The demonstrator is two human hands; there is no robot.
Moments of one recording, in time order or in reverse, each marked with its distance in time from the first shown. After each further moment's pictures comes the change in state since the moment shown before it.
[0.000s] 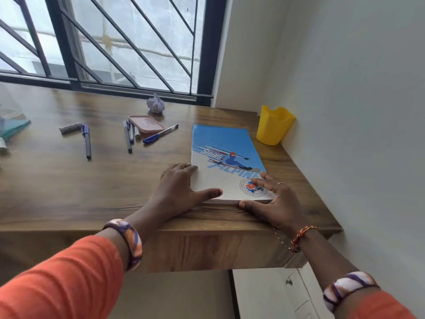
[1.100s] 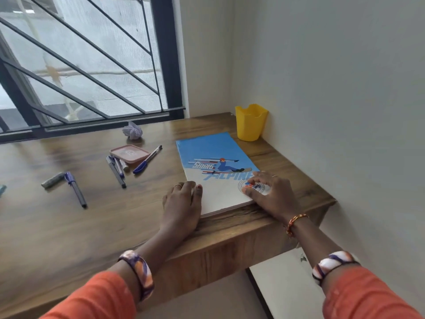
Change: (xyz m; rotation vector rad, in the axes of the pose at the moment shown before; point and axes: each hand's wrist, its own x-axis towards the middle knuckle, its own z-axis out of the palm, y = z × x) left_hand 0.015 -0.015 0.006 -0.046 -0.005 0.008; right_hand 0.001 -0.013 0.015 -0.037 0.269 0.067
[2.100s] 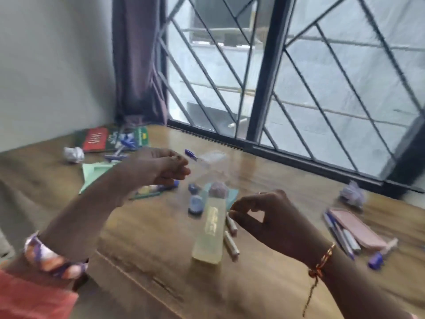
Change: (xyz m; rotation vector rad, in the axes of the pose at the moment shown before) left_hand -0.070 -0.265 -0.388 -0.666 0.333 -0.445; right_hand 0.021 -0.397 0.223 0.182 -0.630 -0.989
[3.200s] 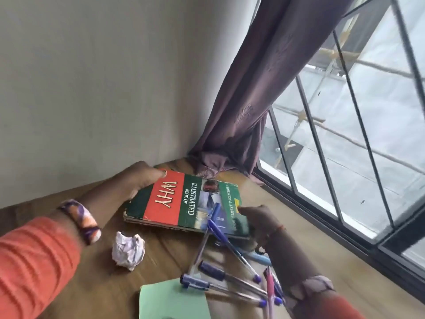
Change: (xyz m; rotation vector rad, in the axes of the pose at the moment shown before) left_hand 0.277 -0.130 -0.344 0.098 0.532 -0.523; right_hand 0.470 0.043 0.265 0.665 -0.115 0.951
